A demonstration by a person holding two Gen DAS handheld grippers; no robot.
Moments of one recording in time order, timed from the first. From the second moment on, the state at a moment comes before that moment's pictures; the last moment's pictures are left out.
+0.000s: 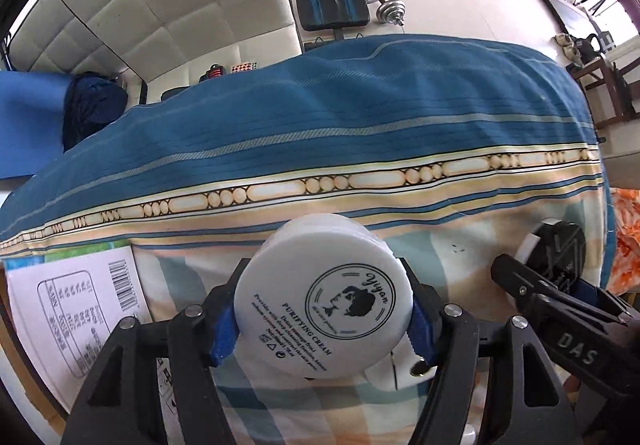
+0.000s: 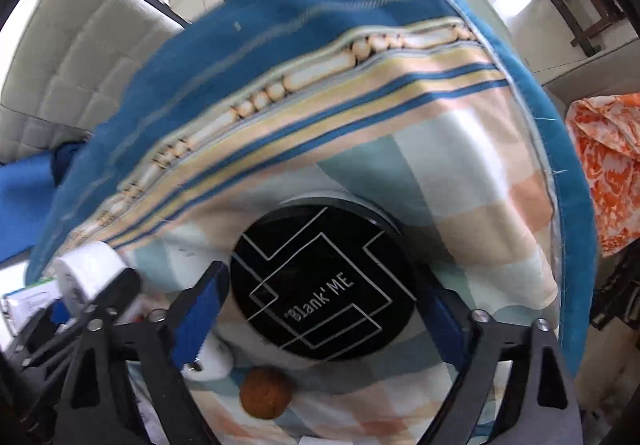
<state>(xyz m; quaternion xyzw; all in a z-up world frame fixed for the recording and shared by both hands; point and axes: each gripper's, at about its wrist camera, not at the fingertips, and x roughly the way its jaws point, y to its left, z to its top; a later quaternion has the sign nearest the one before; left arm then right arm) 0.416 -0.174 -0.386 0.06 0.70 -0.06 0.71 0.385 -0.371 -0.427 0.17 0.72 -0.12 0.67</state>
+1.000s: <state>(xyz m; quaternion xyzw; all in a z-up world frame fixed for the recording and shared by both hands) 0.325 -0.152 -0.271 0.04 0.64 -0.12 0.76 0.283 -0.304 -0.312 0.11 0.69 -0.07 0.71</state>
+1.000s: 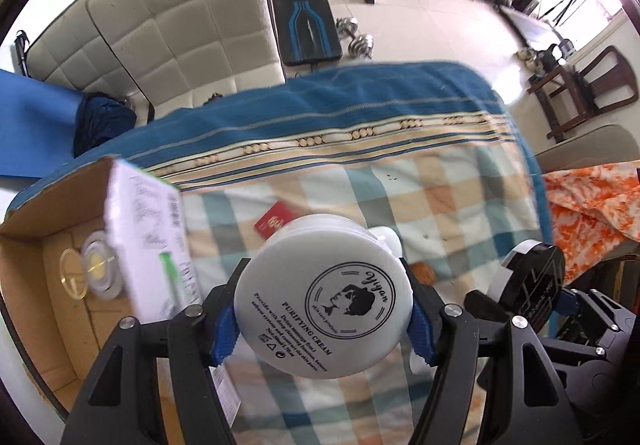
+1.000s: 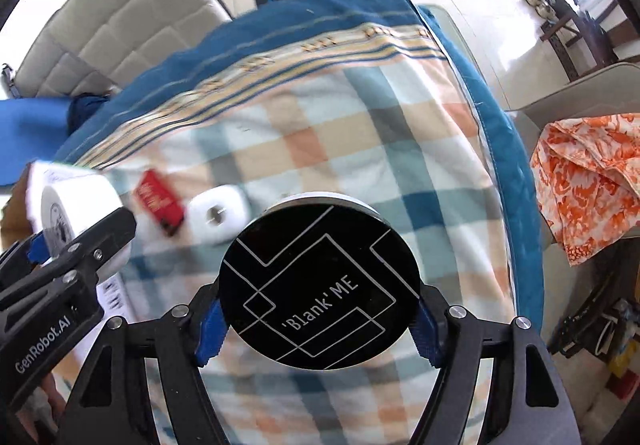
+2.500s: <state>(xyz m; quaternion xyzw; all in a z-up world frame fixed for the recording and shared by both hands) 0.362 0.188 -0.374 0.05 0.72 0.03 0.69 0.317 0.067 -0.383 0.00 0.74 0.05 0.67</state>
